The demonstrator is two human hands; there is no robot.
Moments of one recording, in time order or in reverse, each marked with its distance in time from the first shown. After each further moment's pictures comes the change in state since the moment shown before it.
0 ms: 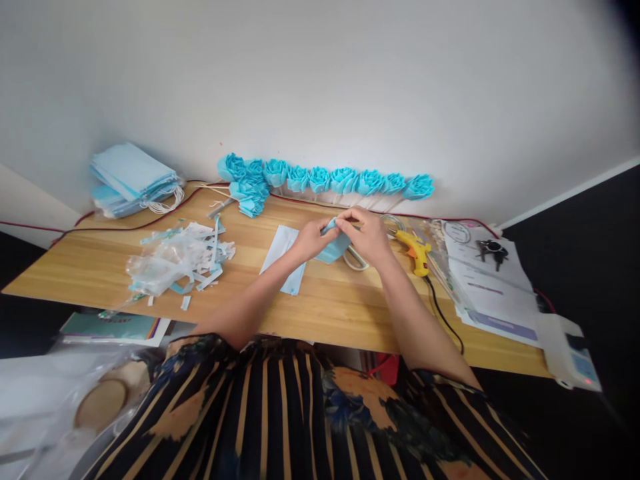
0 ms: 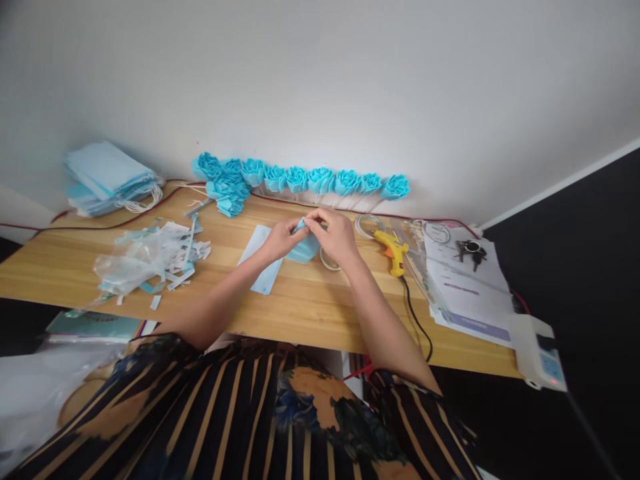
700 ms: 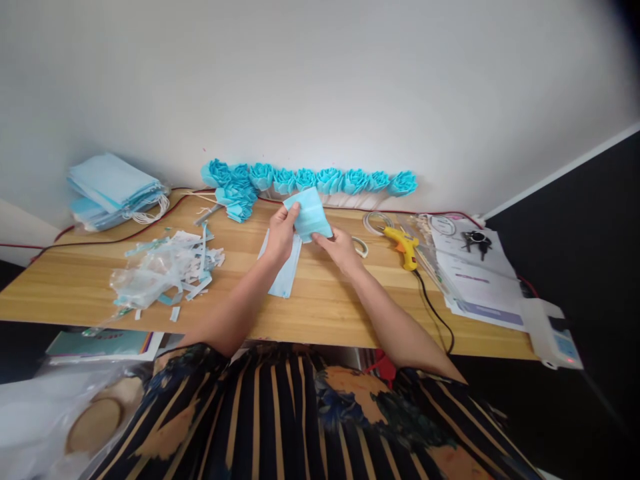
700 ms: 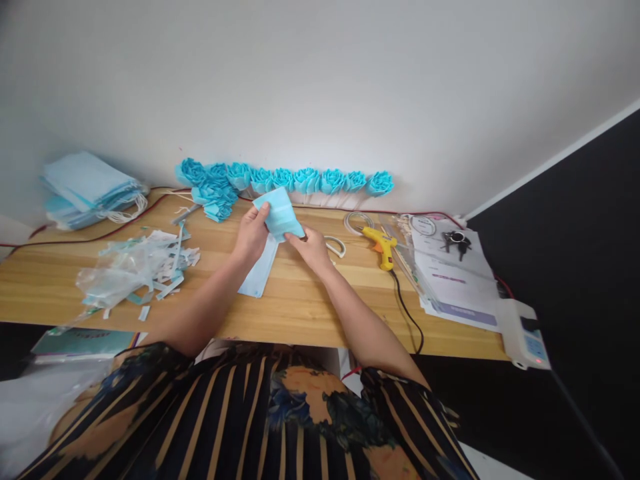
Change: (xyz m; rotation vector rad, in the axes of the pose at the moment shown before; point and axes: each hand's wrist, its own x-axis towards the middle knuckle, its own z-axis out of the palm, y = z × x) left_hand 0.009 -0.010 -0.008 -0.736 0.387 -0.179; right_hand -0.025 0.029 0.044 0.284 -0.036 0.402
